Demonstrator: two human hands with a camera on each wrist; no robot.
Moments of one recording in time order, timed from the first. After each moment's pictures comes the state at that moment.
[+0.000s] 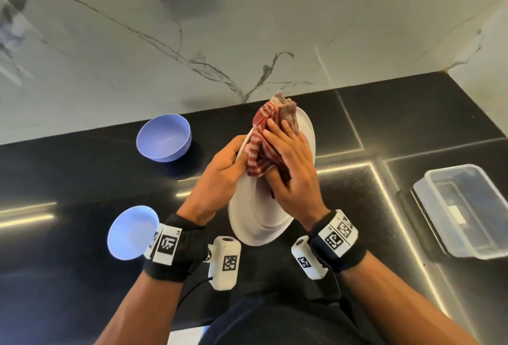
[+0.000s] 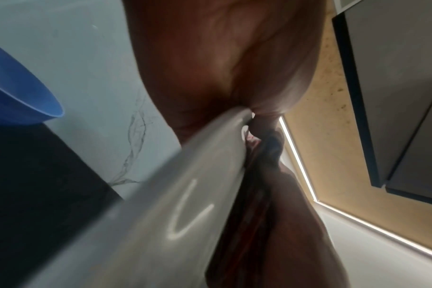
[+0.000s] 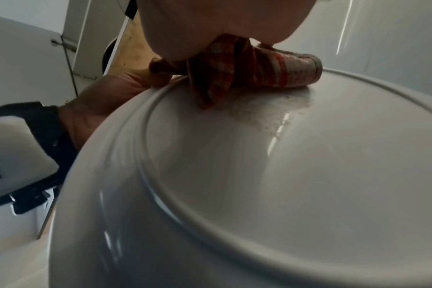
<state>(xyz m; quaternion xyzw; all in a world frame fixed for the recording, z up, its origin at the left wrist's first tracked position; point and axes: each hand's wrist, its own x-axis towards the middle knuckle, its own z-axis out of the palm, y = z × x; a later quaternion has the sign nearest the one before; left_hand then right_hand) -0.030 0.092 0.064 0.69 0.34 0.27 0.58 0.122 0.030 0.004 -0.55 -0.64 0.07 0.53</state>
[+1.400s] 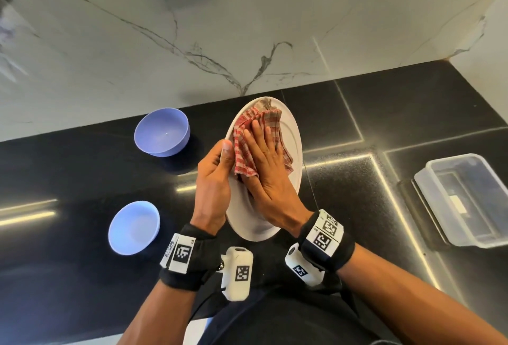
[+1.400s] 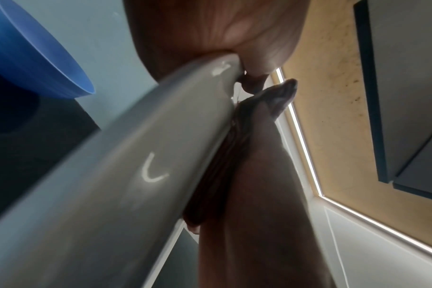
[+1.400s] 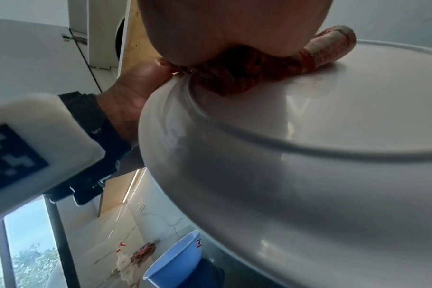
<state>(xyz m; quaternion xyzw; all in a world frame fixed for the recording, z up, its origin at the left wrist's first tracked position) -0.029 0.070 0.045 0.56 0.37 0.44 0.59 0.086 0.037 -0.018 -0.56 -0.64 0.21 0.49</state>
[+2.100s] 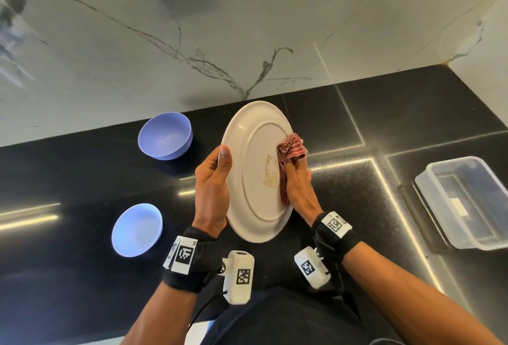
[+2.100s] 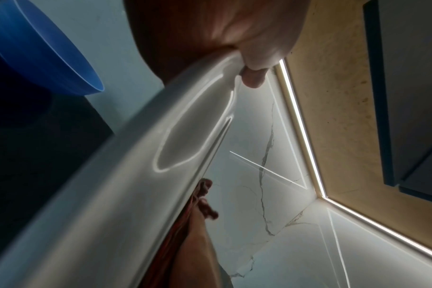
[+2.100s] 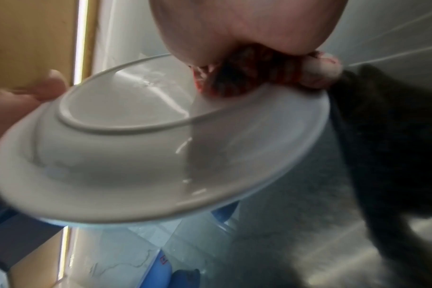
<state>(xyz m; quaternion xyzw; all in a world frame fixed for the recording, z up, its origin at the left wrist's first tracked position) -0.034 0.067 0.042 0.53 0.37 0.46 0.62 0.130 0.042 -0.082 -0.69 -0.37 0.37 0.50</state>
